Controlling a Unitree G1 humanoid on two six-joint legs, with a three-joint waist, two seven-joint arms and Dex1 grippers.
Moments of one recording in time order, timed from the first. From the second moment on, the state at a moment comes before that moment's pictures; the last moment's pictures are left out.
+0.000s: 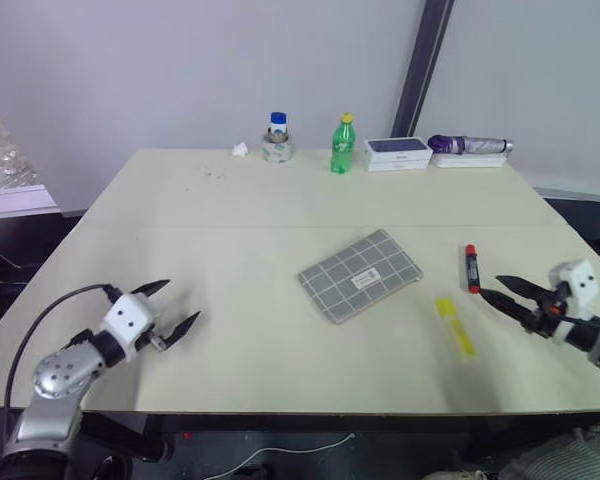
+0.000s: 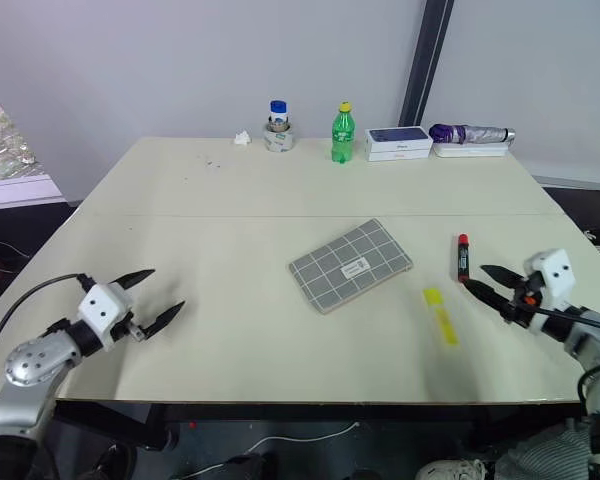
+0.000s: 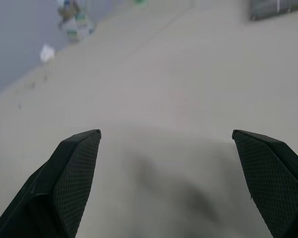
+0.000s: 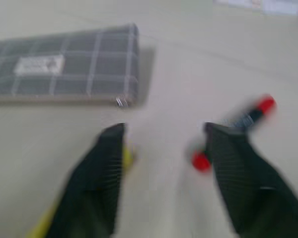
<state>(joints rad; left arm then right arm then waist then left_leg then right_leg) -0.17 0.63 0.16 0.24 -0.12 -0.38 -0.73 -0.28 -0.78 -0.39 0.34 0.43 0.14 0.99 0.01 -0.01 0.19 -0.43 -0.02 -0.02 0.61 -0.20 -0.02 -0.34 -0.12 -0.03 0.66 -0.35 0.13</state>
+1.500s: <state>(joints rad) -0.82 0.41 -0.42 0.86 0.44 -0.97 -0.50 -0.88 -0.53 0.03 1.12 -0.12 -0.26 0.48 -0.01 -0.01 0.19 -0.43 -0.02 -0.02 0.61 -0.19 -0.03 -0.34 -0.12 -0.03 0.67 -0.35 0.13</state>
